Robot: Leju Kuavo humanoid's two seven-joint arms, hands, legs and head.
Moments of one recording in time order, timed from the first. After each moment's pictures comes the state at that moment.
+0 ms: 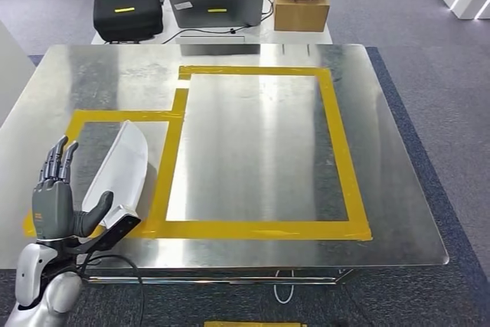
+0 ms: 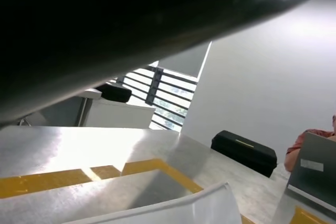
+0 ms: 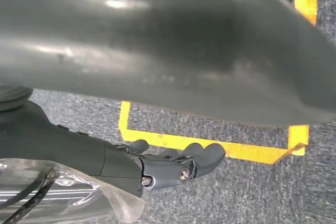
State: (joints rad) left arm -0.06 0.12 -0.22 -1.57 -0.98 0.62 -0.23; right arm -0.04 0.15 -0.98 -0.23 1.02 -0.05 -0.21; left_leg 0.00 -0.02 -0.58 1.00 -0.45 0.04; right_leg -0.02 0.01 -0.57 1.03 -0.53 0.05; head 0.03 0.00
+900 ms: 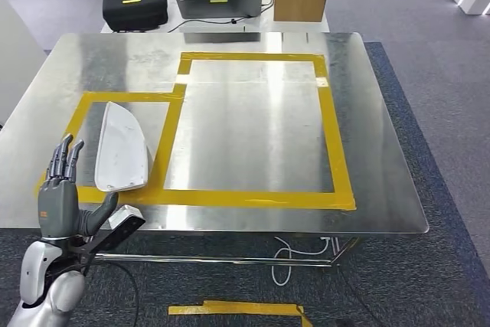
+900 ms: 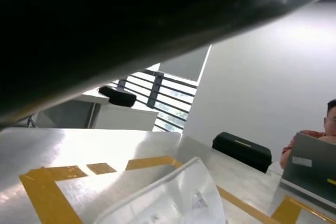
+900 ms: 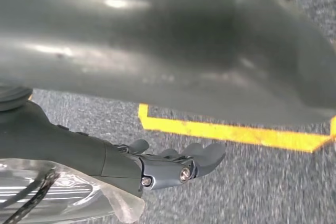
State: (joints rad) left arm -0.07 0.12 -0.24 -1.57 -0.97 0.61 -0.23; right arm -0.04 0.14 -0.99 -0.23 1.03 -0.04 -0.17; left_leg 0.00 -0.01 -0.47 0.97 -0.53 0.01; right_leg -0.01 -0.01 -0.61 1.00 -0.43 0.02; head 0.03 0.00
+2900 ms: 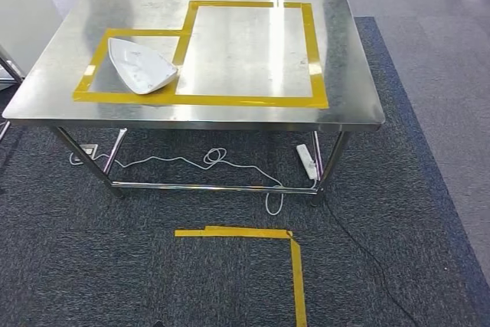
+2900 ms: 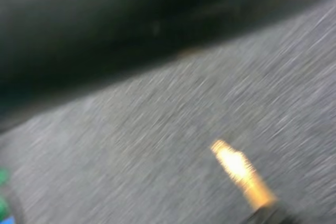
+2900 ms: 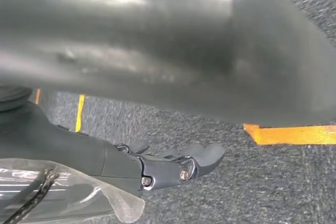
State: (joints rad) left arm 0.00 -0.09 -0.02 -0.37 -0.74 0.42 -0.14; right arm -0.05 0.13 -1.12 -0.22 1.00 0.00 -0.09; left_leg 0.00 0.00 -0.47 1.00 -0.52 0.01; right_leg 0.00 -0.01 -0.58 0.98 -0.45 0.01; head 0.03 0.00
